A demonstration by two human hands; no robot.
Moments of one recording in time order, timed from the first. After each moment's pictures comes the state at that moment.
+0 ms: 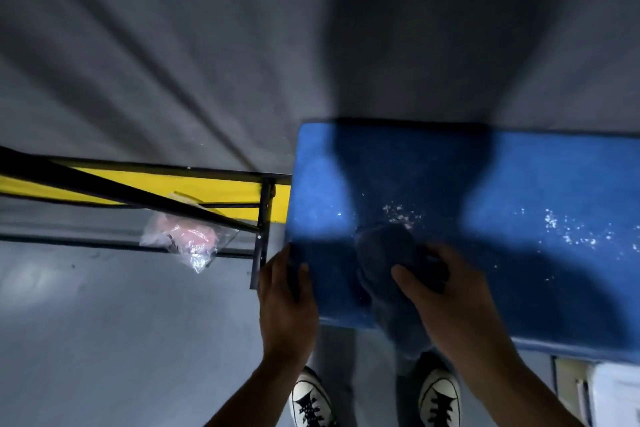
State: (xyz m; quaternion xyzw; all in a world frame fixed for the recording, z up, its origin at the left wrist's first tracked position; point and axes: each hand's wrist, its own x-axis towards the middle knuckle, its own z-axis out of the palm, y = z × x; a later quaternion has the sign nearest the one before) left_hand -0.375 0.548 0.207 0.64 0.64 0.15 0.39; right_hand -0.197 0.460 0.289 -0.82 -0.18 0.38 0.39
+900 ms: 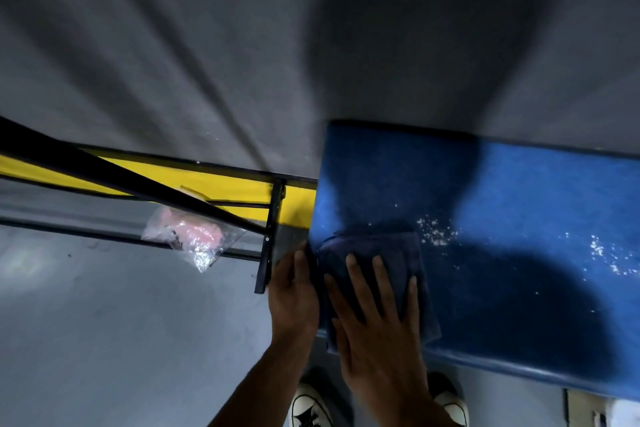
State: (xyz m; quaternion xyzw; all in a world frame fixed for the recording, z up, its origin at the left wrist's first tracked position) left_hand -0.375 0.591 0.206 0.46 0.68 0.25 0.52; right_hand -0.296 0.479 0.198 -0.78 -0.61 0.12 0.01
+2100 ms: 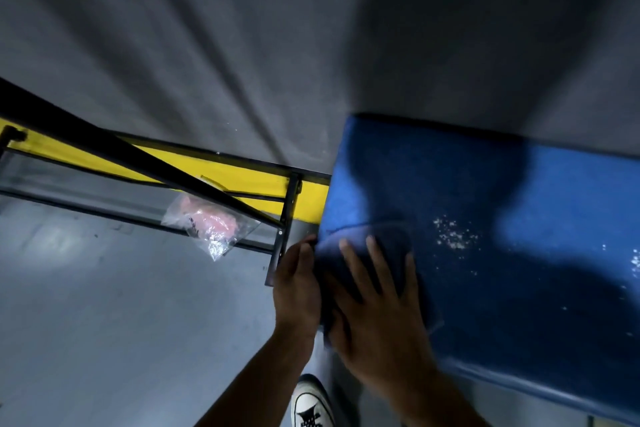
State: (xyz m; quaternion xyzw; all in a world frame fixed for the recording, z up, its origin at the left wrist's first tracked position) left_hand -0.373 0.591 0.199 0.35 0.70 0.27 0.55; right_hand -0.279 0.504 0.193 -0.73 -0.67 0.11 0.06
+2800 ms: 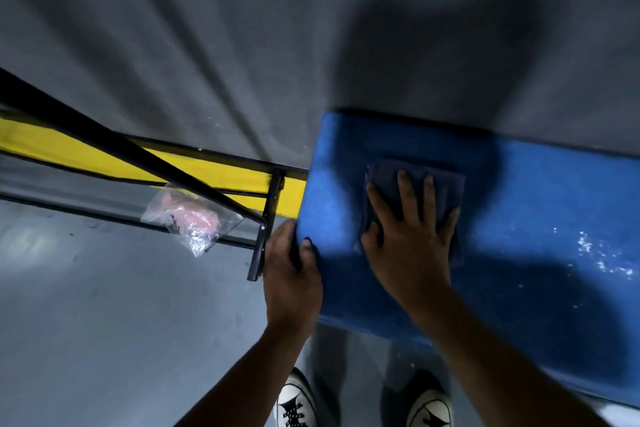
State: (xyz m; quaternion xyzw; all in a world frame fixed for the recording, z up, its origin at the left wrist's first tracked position) left_hand -0.360 0.572 0.198 0.59 0.66 0.25 0.40; right_hand -0.202 0.535 0.196 -0.86 -0.50 0.09 0.06
